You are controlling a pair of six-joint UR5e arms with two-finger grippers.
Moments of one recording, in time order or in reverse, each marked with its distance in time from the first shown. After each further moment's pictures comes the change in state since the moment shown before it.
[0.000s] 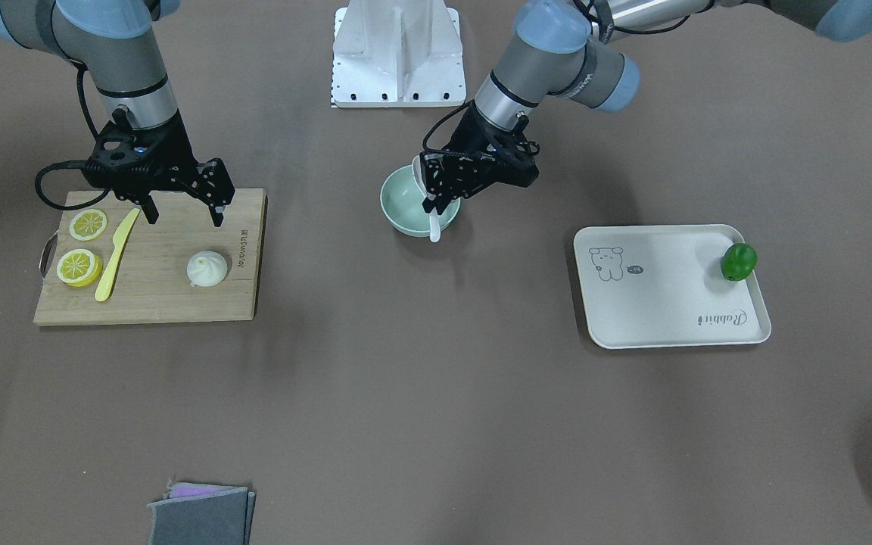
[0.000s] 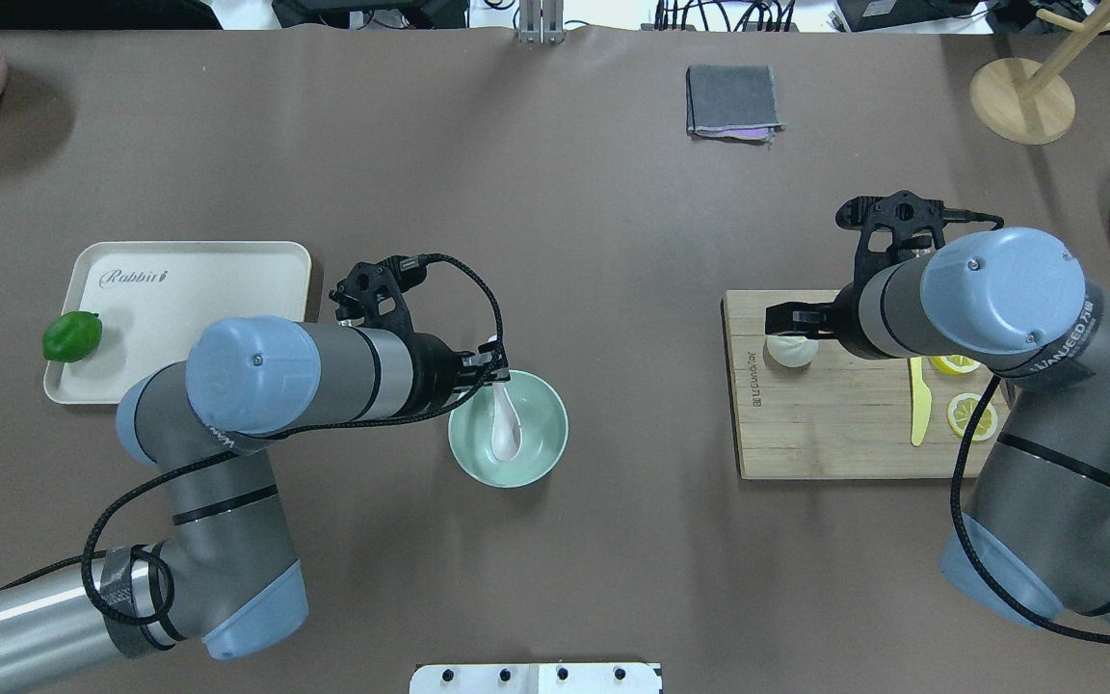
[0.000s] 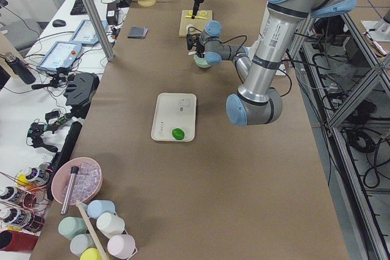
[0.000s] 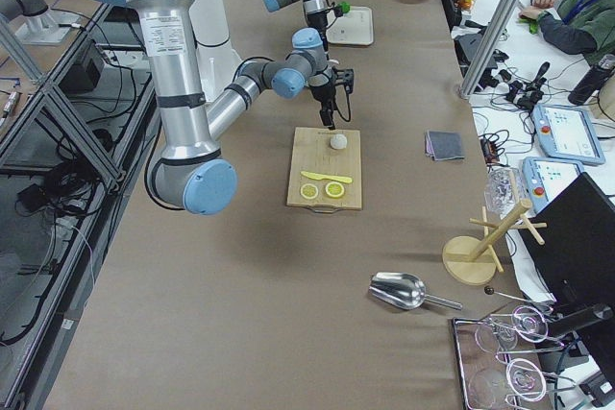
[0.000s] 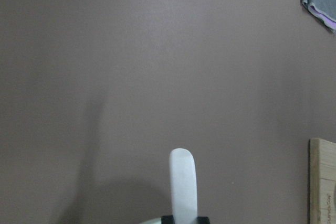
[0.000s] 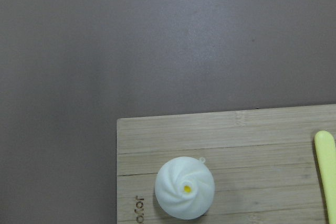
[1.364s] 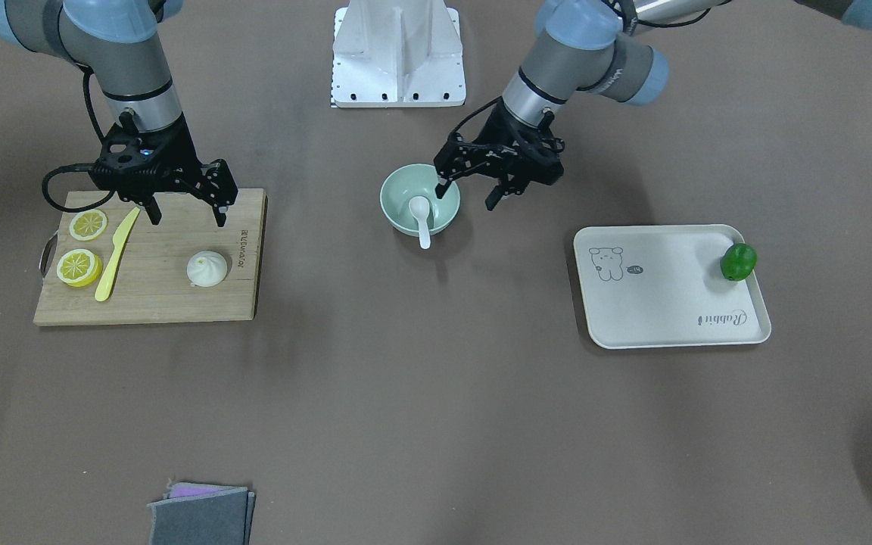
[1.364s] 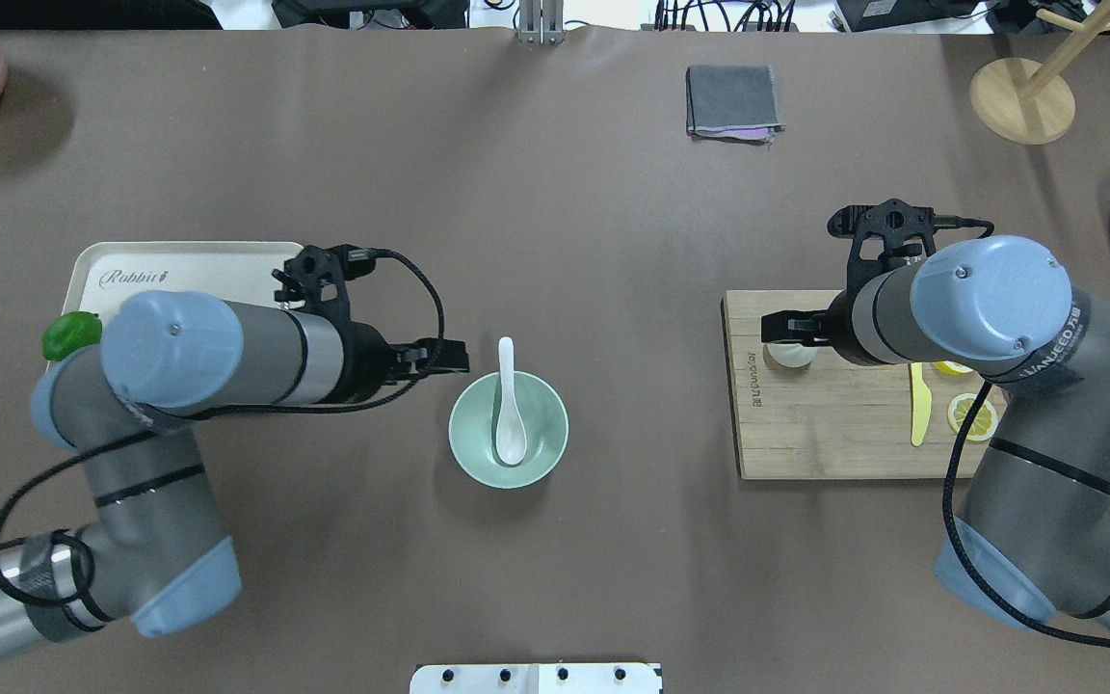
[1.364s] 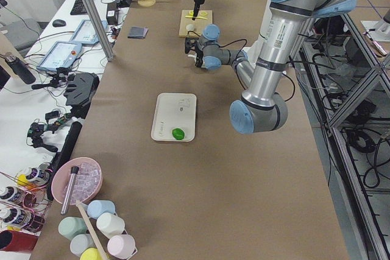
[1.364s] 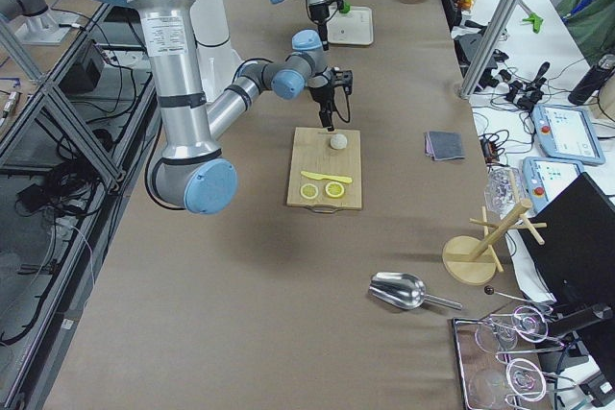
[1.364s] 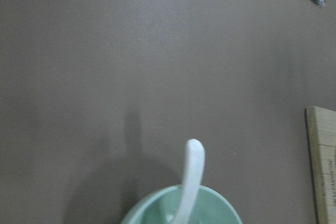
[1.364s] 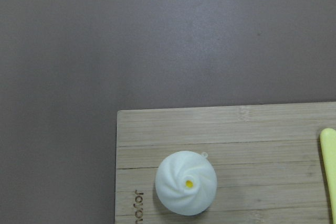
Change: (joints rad) left arm -0.115 0.133 -0.090 0.067 -0.137 0.220; right arm -0.012 0.003 -0.017 0.005 0.001 -0.025
